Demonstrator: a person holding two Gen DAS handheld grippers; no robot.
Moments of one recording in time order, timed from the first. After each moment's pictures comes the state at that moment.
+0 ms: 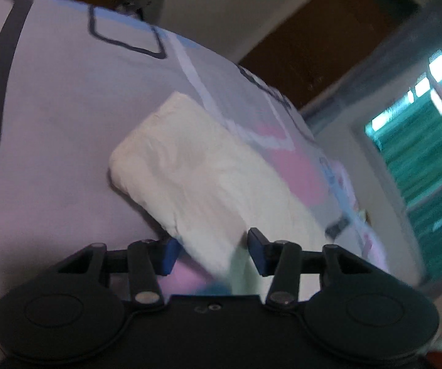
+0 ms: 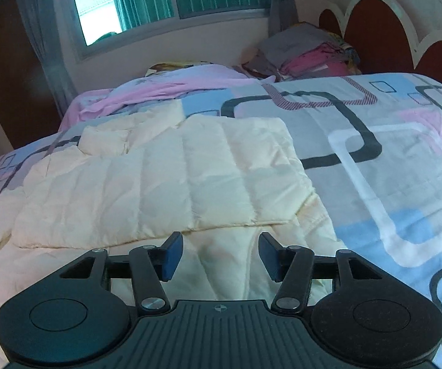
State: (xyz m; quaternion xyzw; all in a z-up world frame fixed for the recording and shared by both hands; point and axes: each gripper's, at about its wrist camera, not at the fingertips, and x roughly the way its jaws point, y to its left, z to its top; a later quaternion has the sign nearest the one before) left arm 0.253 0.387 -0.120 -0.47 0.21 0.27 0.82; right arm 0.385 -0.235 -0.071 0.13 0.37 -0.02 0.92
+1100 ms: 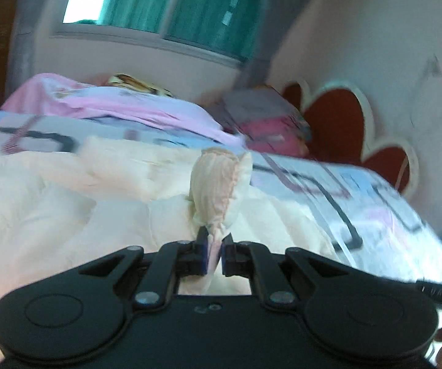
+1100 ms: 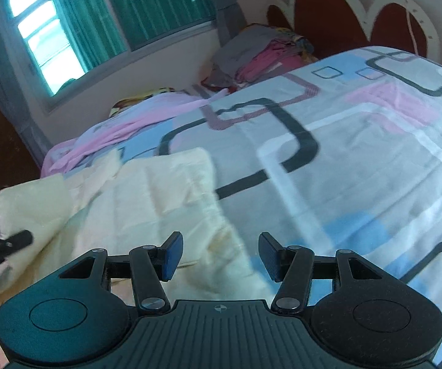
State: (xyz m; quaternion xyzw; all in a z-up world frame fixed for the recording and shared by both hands) left arm 0.457 -0.052 -0.063 -0.09 0.31 -0.20 0.93; right arm 0.374 -0.350 -0.066 0.23 0.34 -0.08 0.91
